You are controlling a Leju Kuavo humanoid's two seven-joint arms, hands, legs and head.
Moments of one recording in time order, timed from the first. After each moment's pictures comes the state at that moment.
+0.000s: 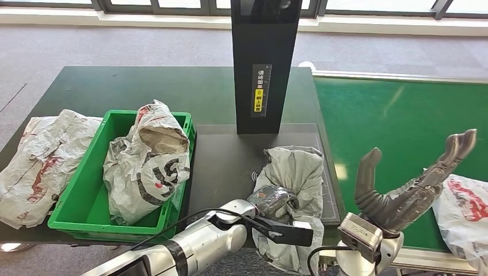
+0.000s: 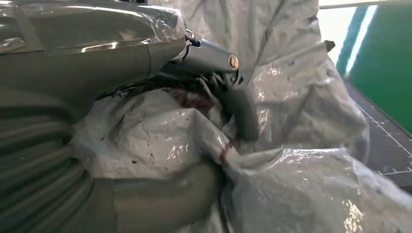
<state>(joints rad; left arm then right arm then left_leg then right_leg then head) -0.68 -0.37 -1.06 -0.42 -0.53 0.16 -0.08 -0.01 0.29 0.11 -1.76 0.59 -0.70 -0.70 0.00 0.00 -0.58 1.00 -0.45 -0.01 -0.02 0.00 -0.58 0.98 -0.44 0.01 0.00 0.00</state>
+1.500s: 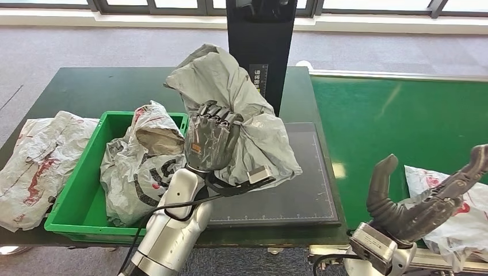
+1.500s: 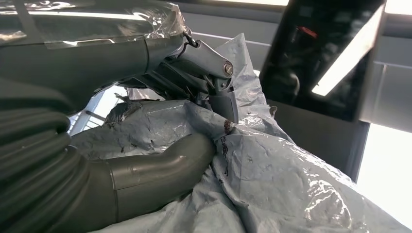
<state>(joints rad) -0.38 -0.35 -0.26 -1.24 -1.50 0.70 -0.13 0.04 0.29 0.08 -1.84 0.60 -0.70 -0.70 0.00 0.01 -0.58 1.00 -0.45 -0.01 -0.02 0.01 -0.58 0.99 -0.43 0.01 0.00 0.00</state>
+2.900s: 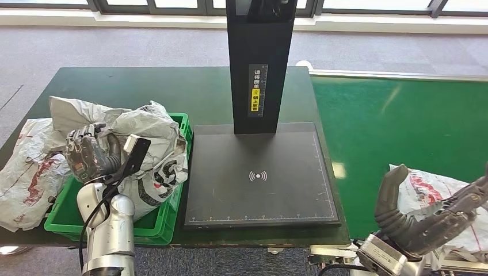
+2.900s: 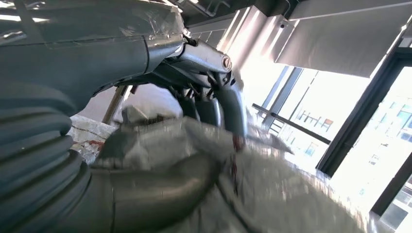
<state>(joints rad) -0.37 -0.34 0.57 -1.28 -1.39 0.70 -0.24 0.09 0.29 0.06 -1.89 0.60 -0.70 -0.70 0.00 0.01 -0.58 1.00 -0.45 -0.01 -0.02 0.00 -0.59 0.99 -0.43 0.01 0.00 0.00</state>
